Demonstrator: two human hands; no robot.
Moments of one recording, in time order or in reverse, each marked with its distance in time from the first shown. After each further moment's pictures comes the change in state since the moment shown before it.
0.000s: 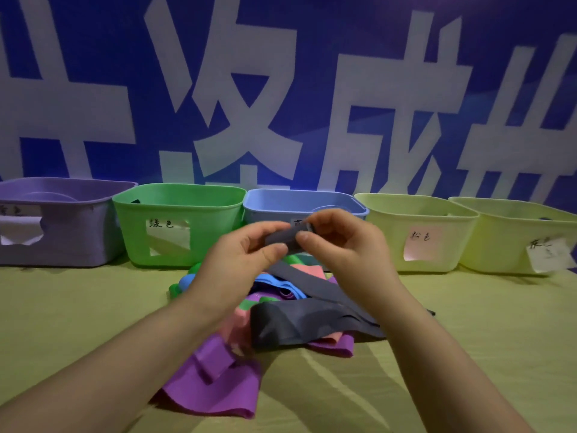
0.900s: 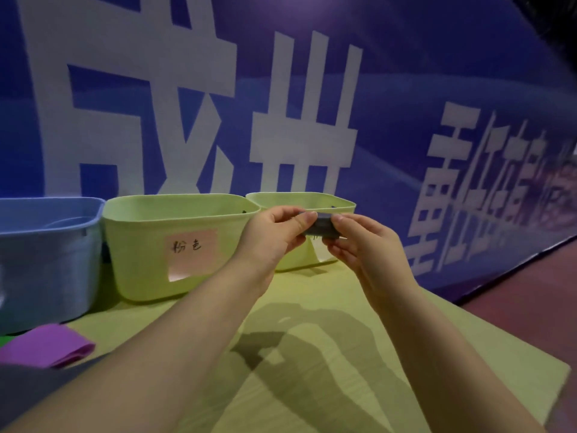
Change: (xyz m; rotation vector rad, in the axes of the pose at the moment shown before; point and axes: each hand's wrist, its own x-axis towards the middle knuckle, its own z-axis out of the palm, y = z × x) left_hand 0.127 -0.070 0.365 -0.308 -0.278 -0.187; right_hand -0.030 0.124 -0.316 0.201 0.589 0.415
